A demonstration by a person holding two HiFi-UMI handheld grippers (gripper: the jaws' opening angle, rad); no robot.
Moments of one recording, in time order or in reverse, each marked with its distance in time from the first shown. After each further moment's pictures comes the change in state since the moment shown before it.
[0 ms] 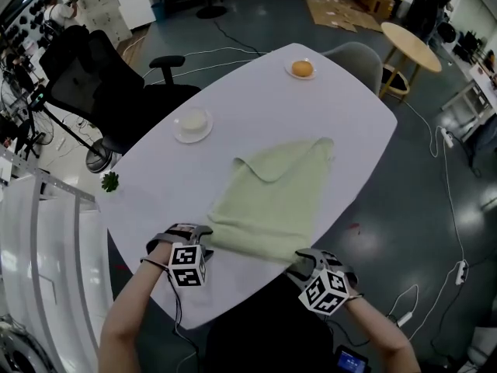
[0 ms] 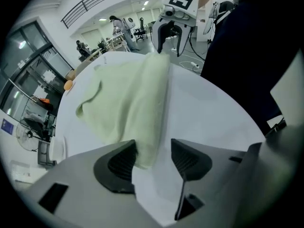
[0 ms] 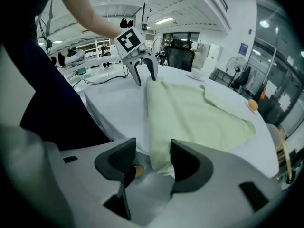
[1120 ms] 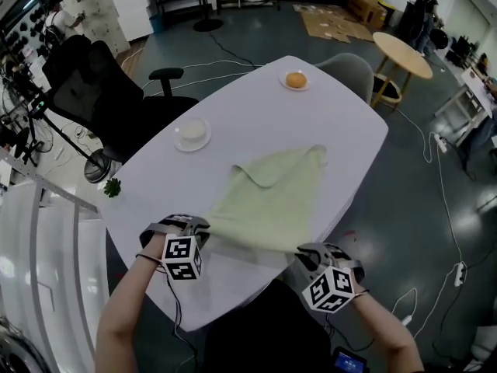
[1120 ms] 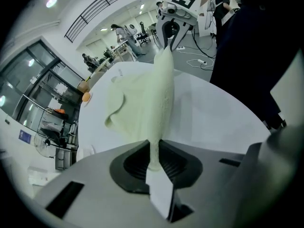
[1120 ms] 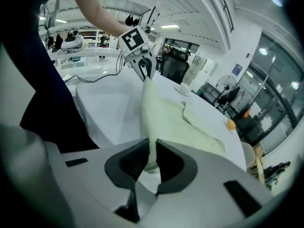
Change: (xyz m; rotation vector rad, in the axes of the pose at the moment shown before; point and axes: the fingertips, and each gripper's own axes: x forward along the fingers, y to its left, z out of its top) left arm -0.045 0.054 0.017 0.063 -0.022 0.159; right arm -0.046 -0.044 0.031 -0.121 -0.016 -0.206
